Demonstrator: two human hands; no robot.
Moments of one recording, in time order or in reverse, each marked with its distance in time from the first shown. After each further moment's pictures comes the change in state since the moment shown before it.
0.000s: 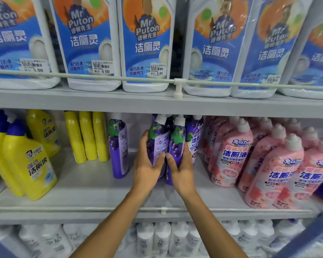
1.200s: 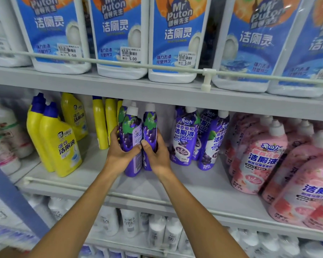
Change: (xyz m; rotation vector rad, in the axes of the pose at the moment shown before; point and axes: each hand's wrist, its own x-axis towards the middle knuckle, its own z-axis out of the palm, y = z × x) left_hand 0.025 -0.055 -0.104 -0.089 0.154 -0.286; right_hand 0.007 -0.018 0.114 0.288 -0.344 0.127
